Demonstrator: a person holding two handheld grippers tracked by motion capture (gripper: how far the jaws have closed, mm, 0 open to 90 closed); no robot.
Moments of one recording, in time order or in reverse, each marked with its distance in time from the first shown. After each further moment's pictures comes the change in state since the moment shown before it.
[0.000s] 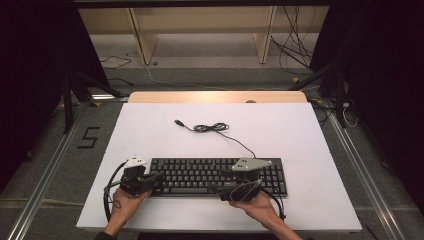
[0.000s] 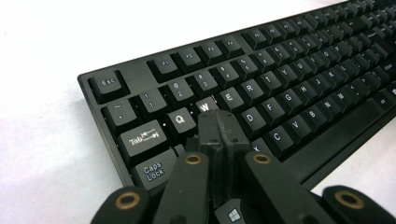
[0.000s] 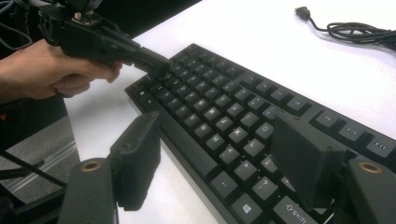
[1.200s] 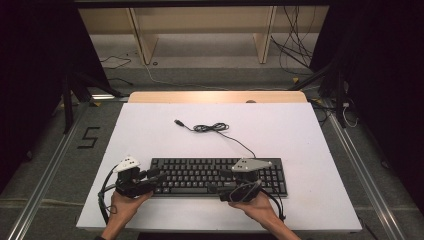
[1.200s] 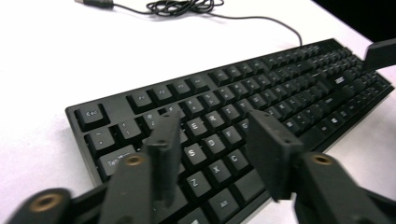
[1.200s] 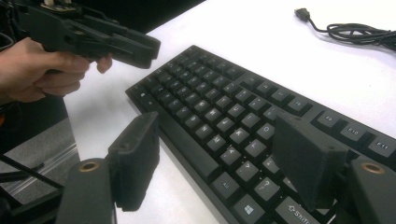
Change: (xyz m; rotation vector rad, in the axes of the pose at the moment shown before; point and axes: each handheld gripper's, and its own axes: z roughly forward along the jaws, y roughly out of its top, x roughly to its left) left arm -0.009 0.000 -0.023 -0.152 -0.079 -0.011; right arm 0.001 -0.001 0.001 -0.009 -0.002 0.002
